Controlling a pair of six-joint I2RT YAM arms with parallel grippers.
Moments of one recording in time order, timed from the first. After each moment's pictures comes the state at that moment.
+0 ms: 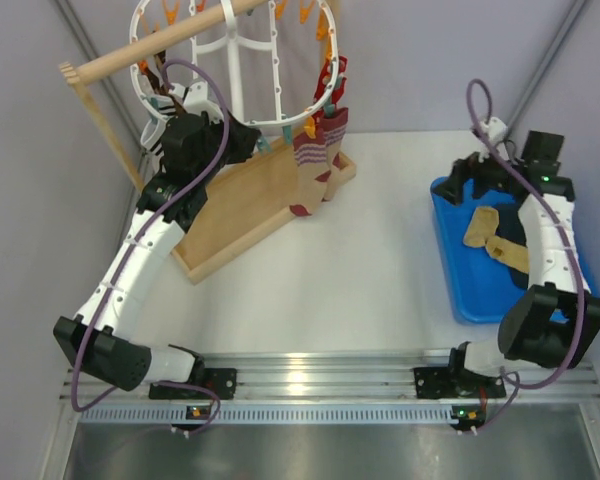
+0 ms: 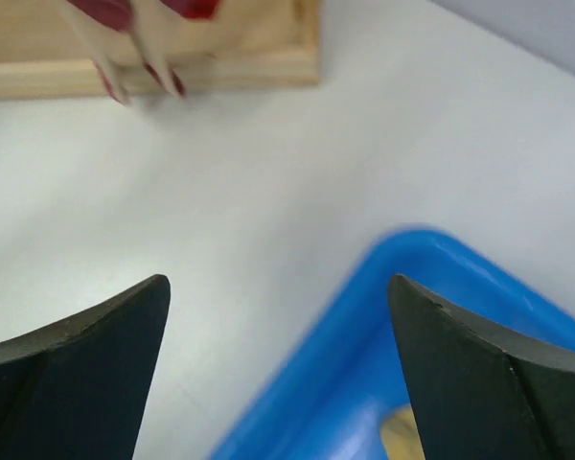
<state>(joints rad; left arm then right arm) -0.35 1.35 1.49 -0.25 0.03 -0.45 -0.16 1.42 1.35 -0.55 -0.87 -0.44</state>
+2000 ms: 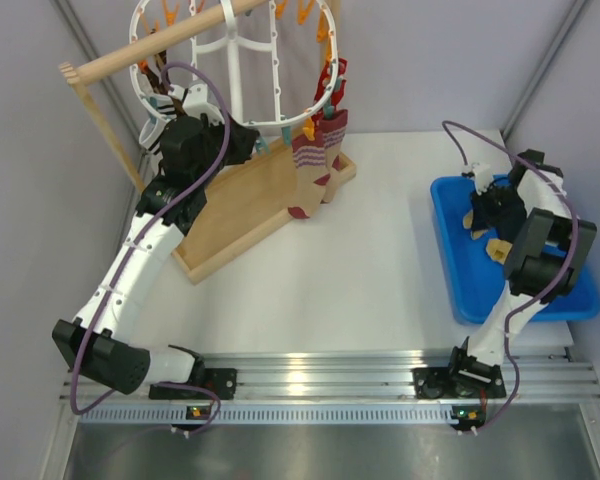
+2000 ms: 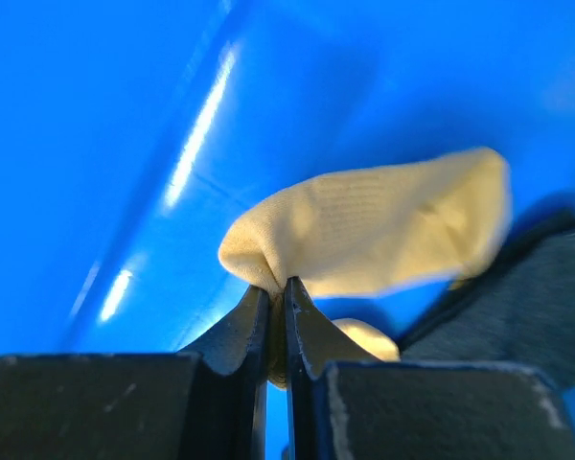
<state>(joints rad) -0.35 1.33 1.47 -0.23 0.02 -0.43 -0.35 1.92 1.48 -0.91 -0.39 -0.91</state>
